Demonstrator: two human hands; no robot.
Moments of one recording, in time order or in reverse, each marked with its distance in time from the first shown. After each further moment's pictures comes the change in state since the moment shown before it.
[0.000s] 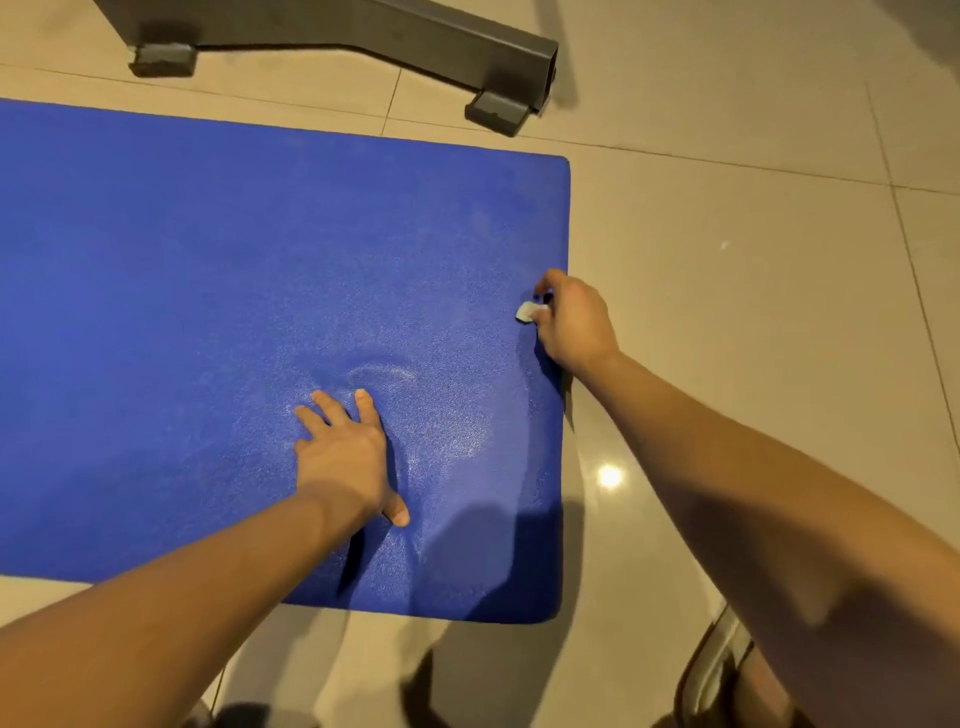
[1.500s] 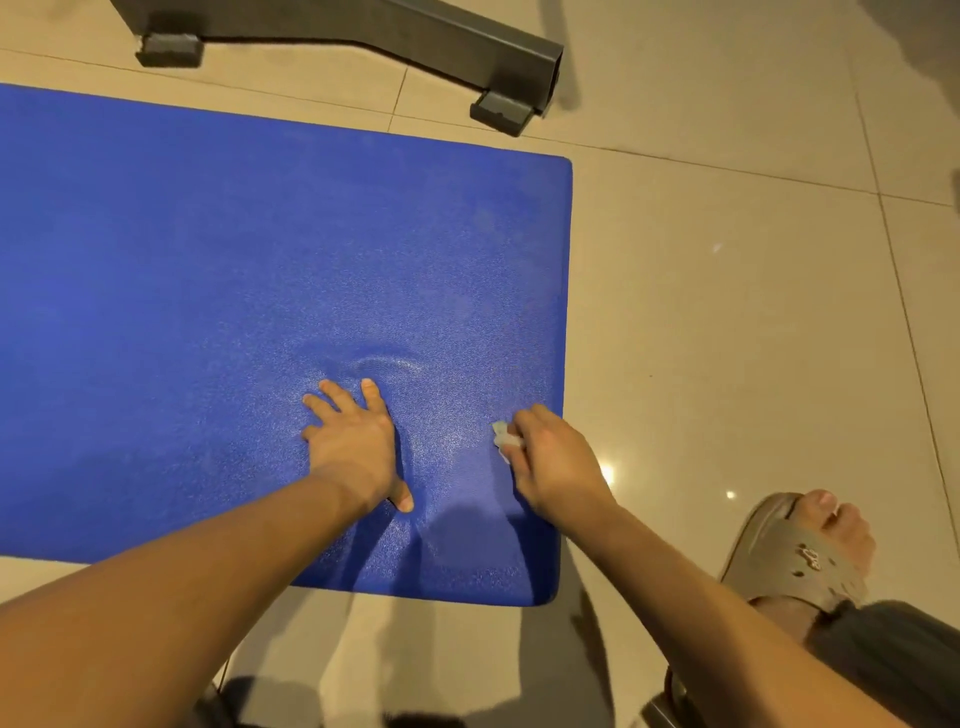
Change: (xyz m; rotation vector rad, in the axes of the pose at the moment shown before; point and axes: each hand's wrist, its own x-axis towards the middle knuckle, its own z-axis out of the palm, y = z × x) left_hand 0.000 0.001 -0.001 0.003 0.005 0.007; right_hand -0.160 -0.017 0.024 0.035 -0.203 -0.156
